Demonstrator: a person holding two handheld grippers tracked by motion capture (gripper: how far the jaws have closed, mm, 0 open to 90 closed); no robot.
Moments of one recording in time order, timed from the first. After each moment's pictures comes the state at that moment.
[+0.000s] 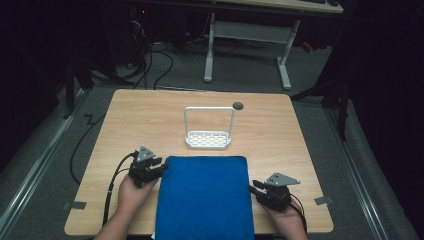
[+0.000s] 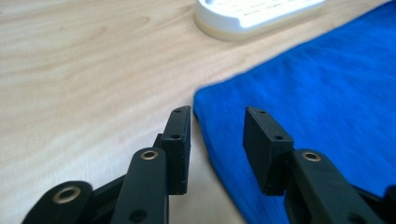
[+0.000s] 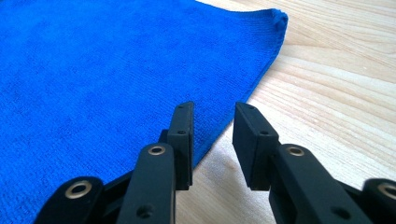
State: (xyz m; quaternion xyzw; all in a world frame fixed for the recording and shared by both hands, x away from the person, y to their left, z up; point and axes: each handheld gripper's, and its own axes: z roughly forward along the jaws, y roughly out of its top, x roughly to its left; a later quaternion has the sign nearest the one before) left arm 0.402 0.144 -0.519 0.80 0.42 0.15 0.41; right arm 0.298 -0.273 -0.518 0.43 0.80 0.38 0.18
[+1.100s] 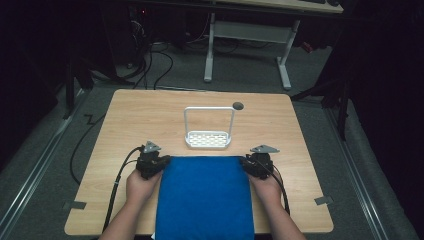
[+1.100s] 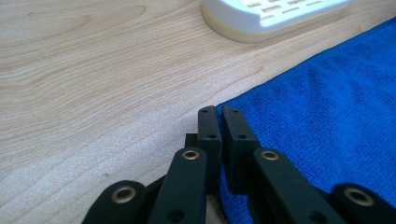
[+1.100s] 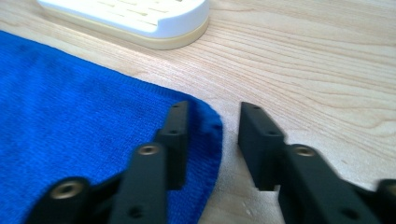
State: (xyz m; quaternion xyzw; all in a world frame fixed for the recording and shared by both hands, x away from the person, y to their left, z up) left arm 0.423 0.137 -0.535 0.80 0.43 0.12 0.40; right arm 0.396 -0.243 -0.527 0.51 0.76 0.34 0.21
